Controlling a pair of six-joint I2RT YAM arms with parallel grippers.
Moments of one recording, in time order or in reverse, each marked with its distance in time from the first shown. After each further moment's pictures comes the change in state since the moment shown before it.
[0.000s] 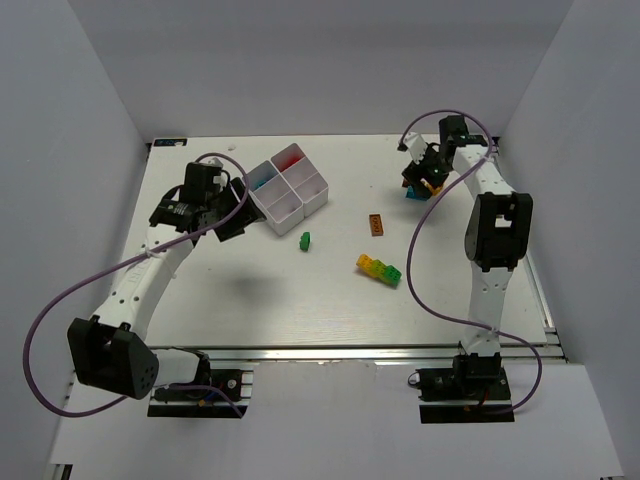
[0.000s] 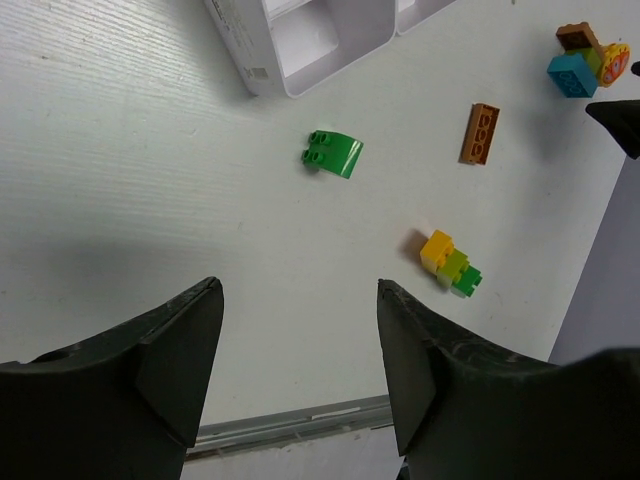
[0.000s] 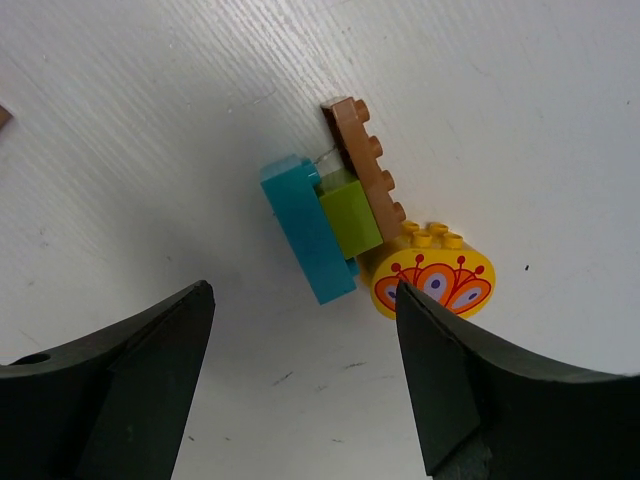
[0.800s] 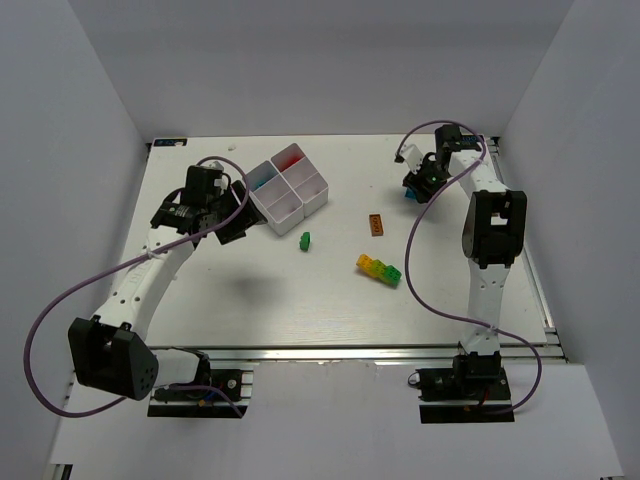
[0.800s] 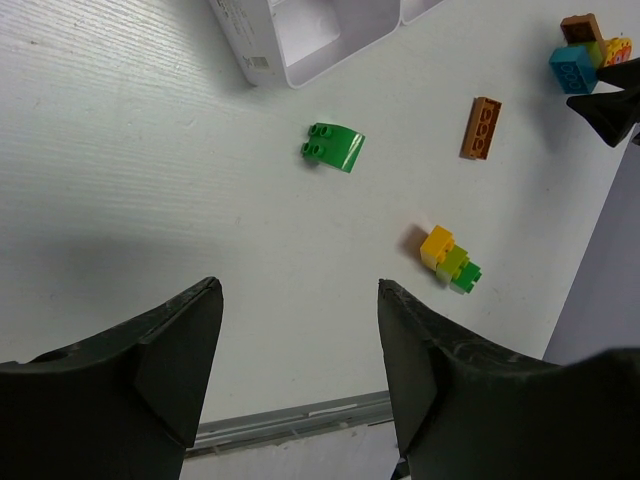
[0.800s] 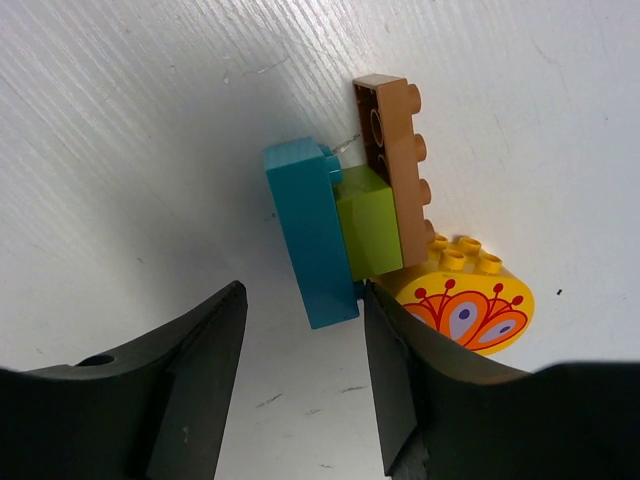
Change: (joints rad) left arm 0.000 -0.005 -0.030 0.019 0.016 -0.014; right arm 0.002 0.061 -0.020 -0.002 0.029 -0.098
